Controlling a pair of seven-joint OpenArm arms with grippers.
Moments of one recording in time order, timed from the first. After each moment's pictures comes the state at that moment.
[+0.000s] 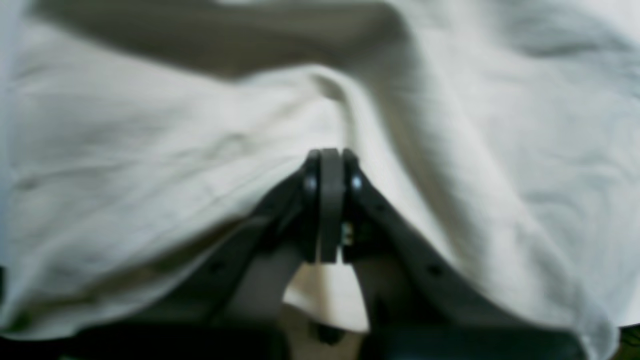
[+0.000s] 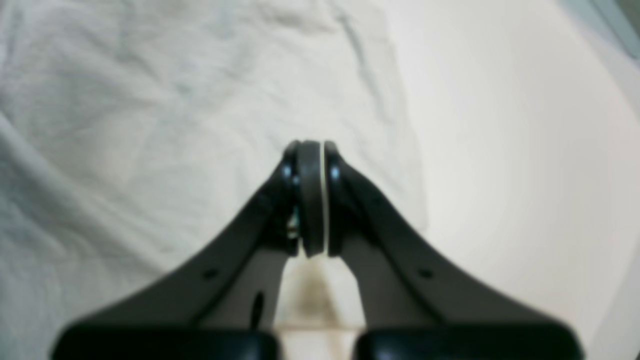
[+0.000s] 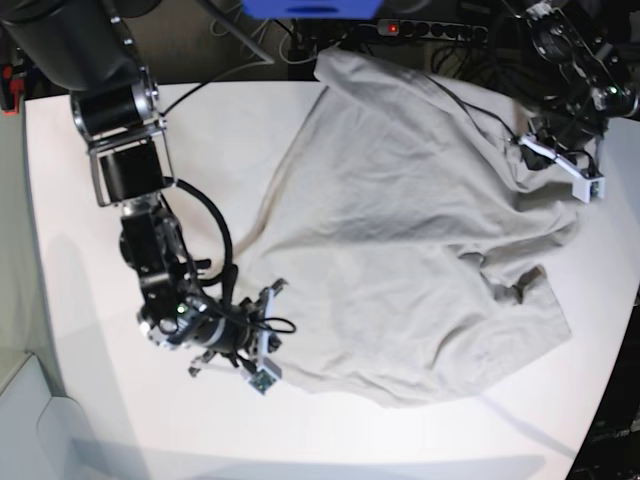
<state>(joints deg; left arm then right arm) 11.1 -1.1 -44.1 101.3 -24.3 -31.0 66.0 28.2 7.0 -15.0 69.9 4.2 33.0 -42.2</state>
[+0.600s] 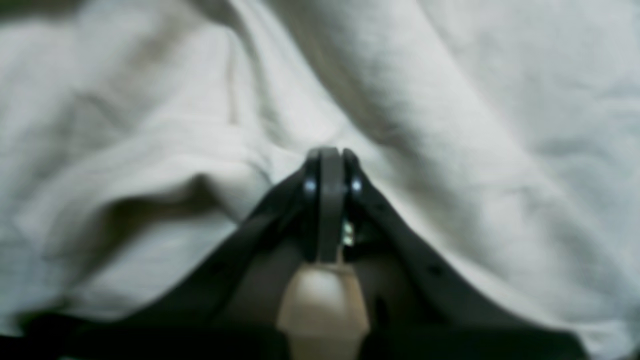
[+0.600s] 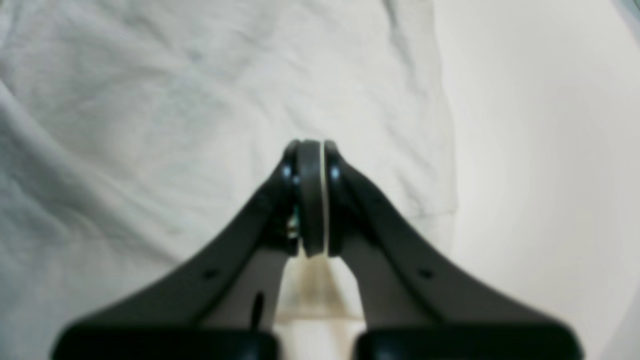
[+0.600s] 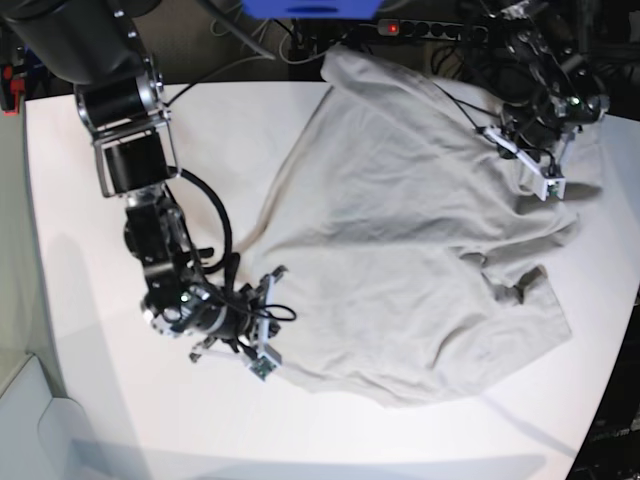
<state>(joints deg) 11.0 0.6 -37.1 97.1 -9.1 -31.3 60.5 26.6 6.7 -14.9 69.1 3.5 33.0 -42.4</state>
